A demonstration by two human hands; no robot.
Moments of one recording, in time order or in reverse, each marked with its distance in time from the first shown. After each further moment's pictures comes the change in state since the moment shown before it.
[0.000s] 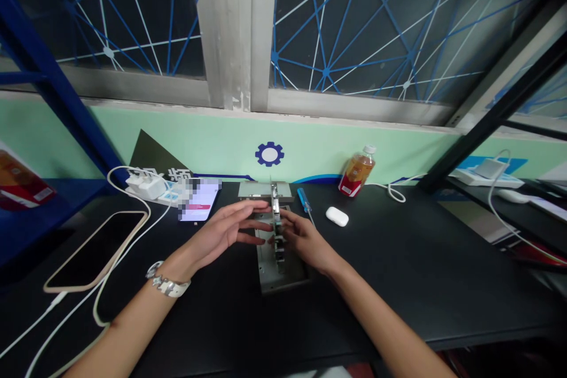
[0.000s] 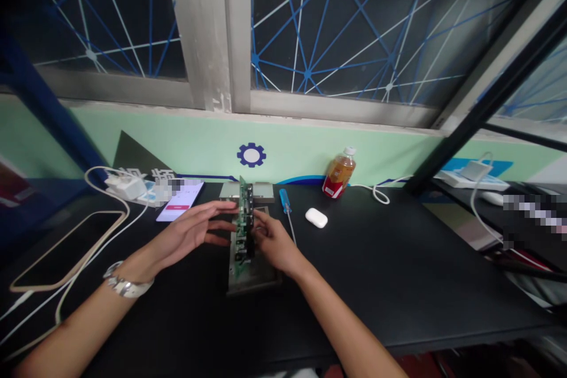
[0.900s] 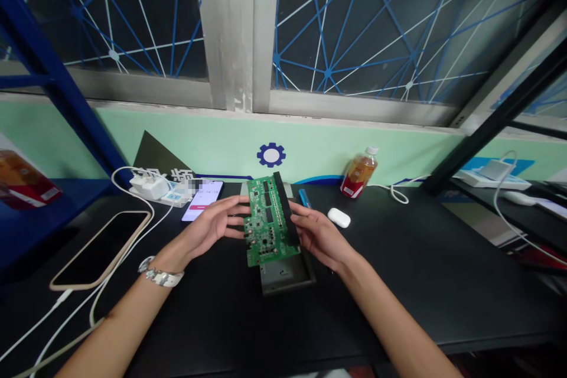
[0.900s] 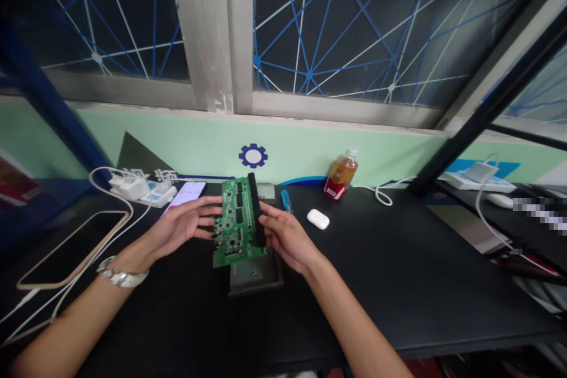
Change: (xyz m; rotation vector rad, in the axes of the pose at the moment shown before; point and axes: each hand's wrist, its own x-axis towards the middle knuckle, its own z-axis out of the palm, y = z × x) left_hand 0.000 0.011 -0.023 -0.014 0.151 -0.088; right_hand -0.005 -0.026 -0.007 0.336 -0.025 0.119
